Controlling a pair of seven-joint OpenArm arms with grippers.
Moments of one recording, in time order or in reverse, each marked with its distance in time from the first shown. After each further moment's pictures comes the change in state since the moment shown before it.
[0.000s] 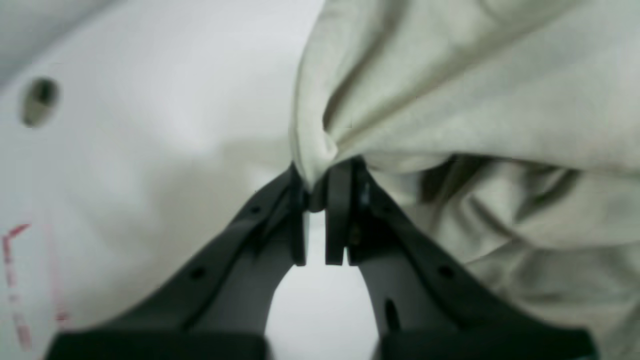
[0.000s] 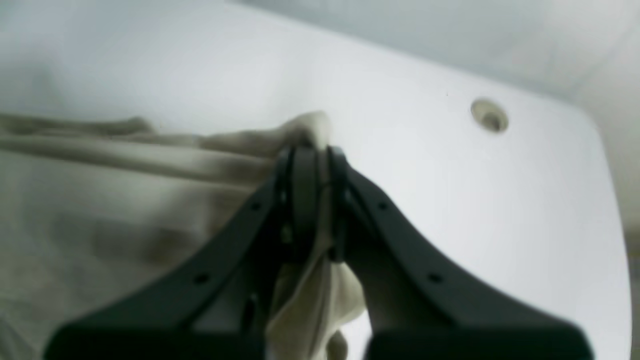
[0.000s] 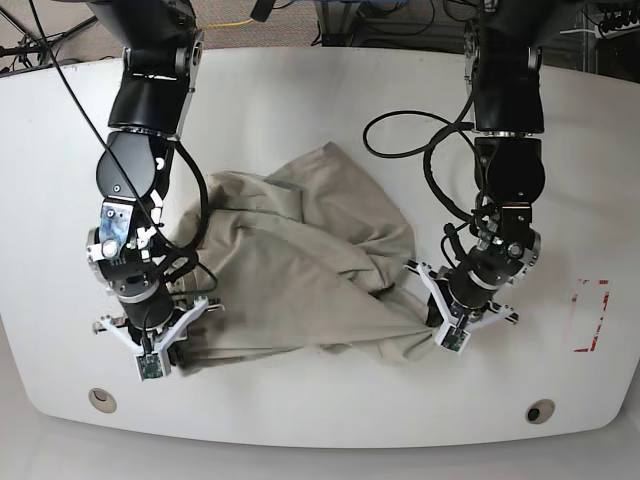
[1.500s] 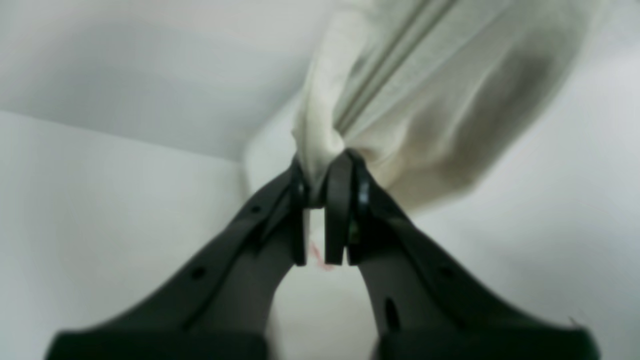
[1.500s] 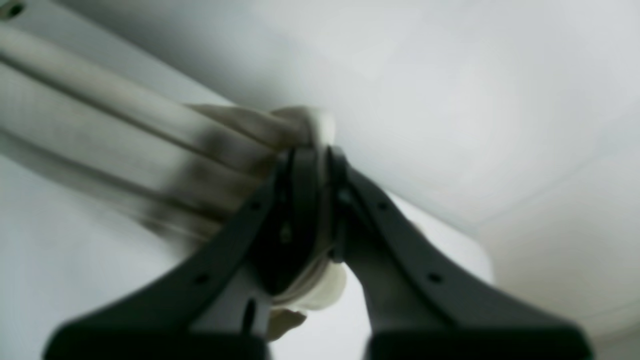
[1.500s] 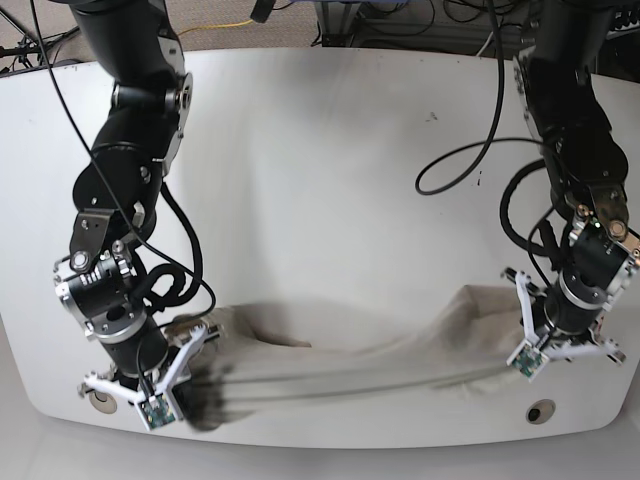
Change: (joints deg) left arm -4.2 -10.7 -6.2 28.5 -5.2 -16.4 32.5; right arm 7.9 0.8 -2.2 14.4 4.2 9.6 -15.3
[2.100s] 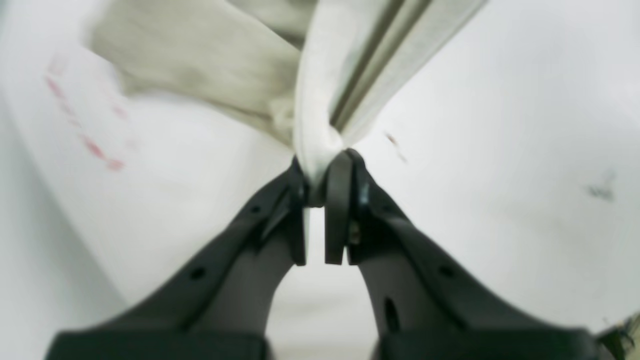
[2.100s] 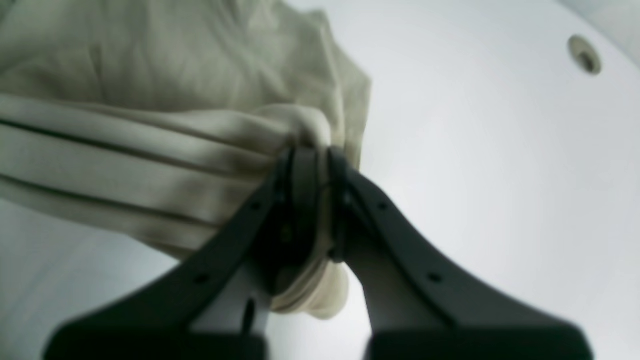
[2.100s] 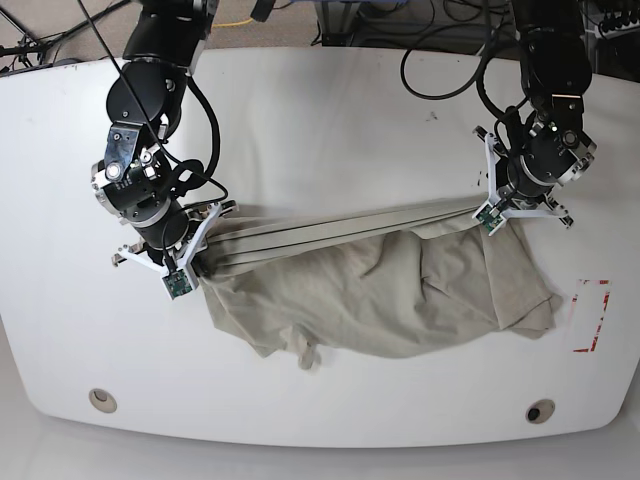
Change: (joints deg) left arm 28.3 1.3 -0.9 -0.1 0.1 0.1 -1.2; right arm -24.3 -4.3 6.5 -0.4 -0.8 2.9 2.6
